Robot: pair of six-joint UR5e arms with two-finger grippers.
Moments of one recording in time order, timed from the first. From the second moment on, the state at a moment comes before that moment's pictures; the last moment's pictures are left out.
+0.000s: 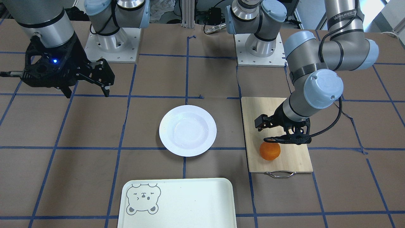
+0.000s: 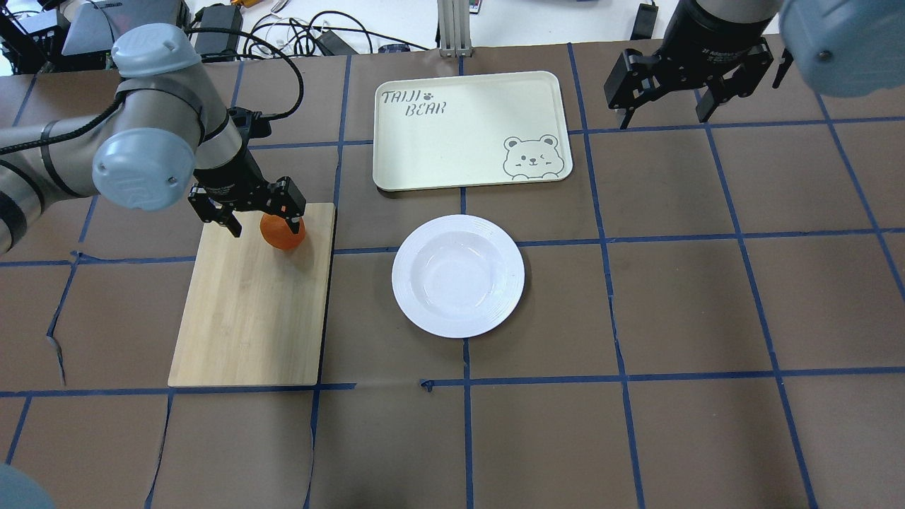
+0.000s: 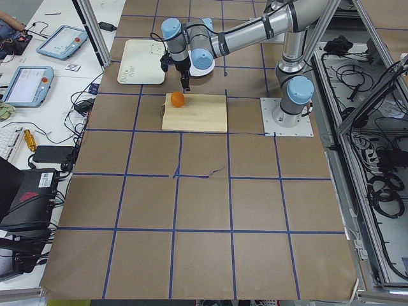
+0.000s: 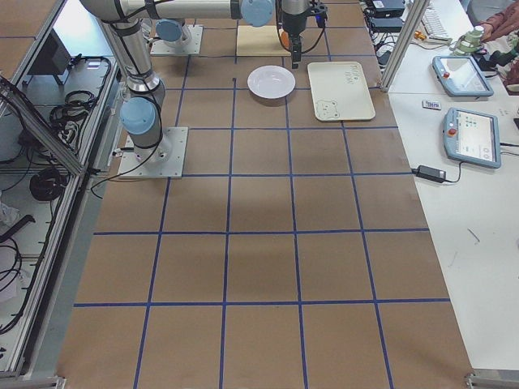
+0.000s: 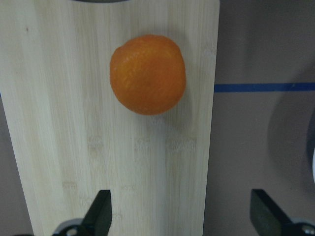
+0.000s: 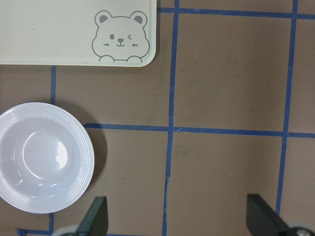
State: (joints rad) left arm -1.46 -1.84 -1.76 -1.26 1.59 0.09; right arm 1.57 -1.51 1.50 -1.65 -1.56 -0.06
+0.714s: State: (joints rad) left arm -1.45 -1.96 -1.77 -1.14 1.61 0.03; right arm 1.57 -1.51 1.50 -1.65 -1.56 -0.06
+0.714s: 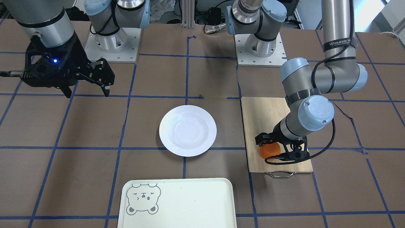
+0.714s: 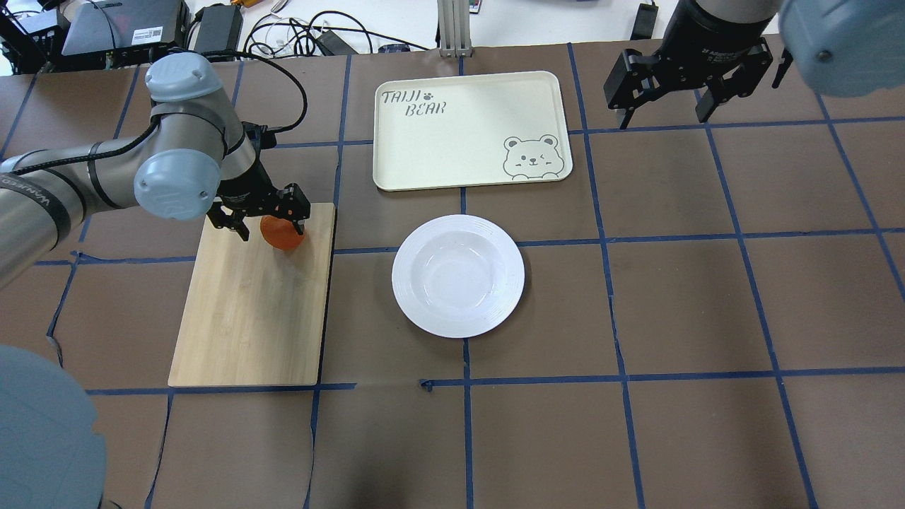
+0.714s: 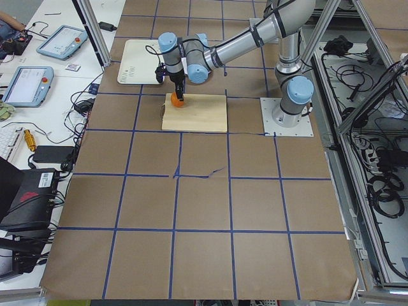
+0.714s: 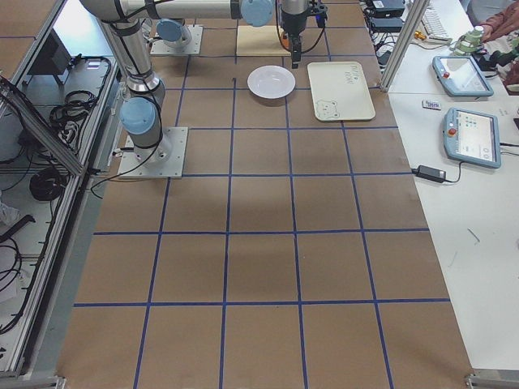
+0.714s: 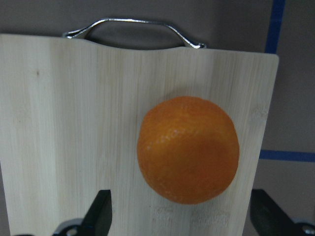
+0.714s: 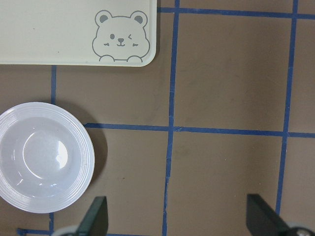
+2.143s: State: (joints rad) left arm -1.60 -1.94 -1.67 -1.13 1.50 -0.19; right arm 1.57 -1.51 1.50 -1.65 -1.56 -0.06
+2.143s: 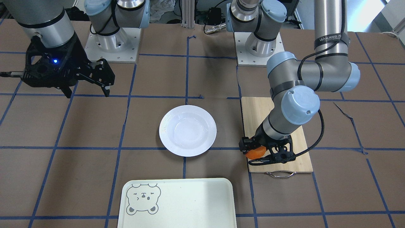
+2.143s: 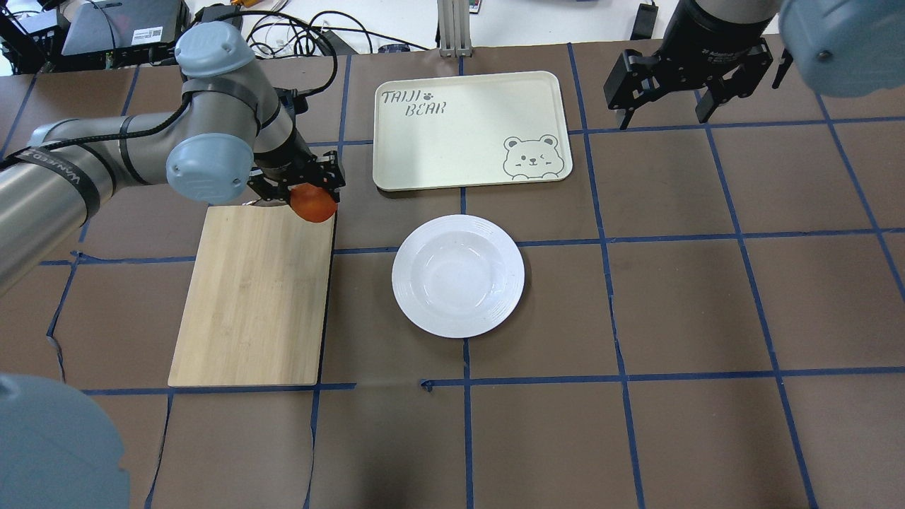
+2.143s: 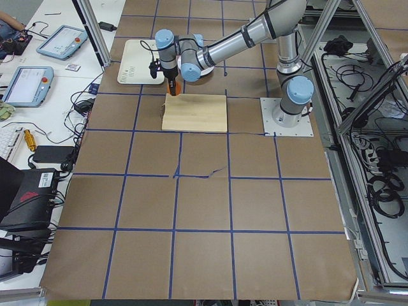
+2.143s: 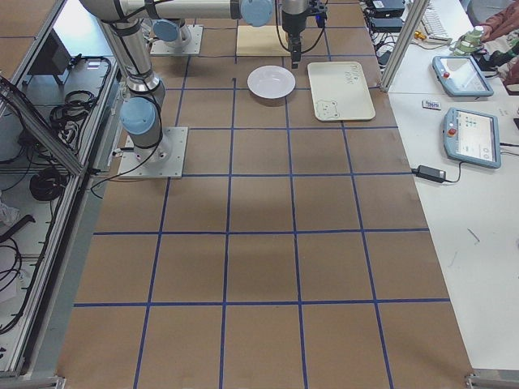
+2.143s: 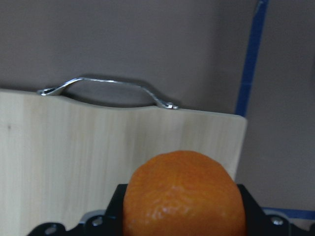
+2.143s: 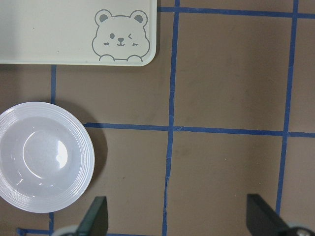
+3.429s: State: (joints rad) left arm -1.87 -2.00 -1.72 -1.13 1.40 -0.40; right arm 1.56 -1.47 1.50 -1.65 -1.54 -0.04
